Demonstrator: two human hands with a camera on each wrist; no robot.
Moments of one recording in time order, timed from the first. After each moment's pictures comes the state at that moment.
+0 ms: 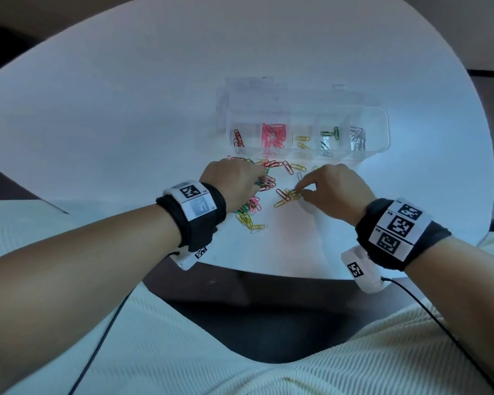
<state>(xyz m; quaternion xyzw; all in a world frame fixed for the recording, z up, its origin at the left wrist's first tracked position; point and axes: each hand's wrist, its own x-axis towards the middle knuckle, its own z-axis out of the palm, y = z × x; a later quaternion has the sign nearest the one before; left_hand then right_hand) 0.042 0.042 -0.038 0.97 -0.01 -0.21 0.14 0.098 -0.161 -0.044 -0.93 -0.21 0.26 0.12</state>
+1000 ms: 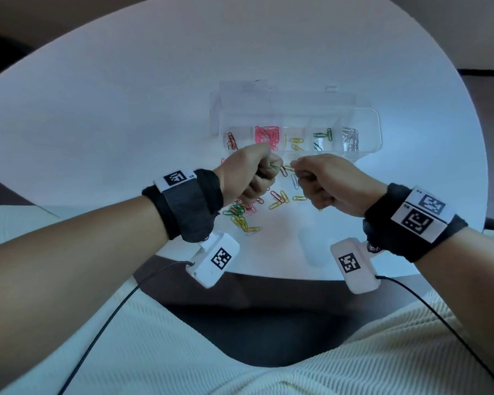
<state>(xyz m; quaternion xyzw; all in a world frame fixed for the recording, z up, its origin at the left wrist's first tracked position) 0.056 0.024 0.016 0.64 0.13 -0.35 0.67 0.105 -0.148 -0.001 -0.71 0.04 0.48 0.52</state>
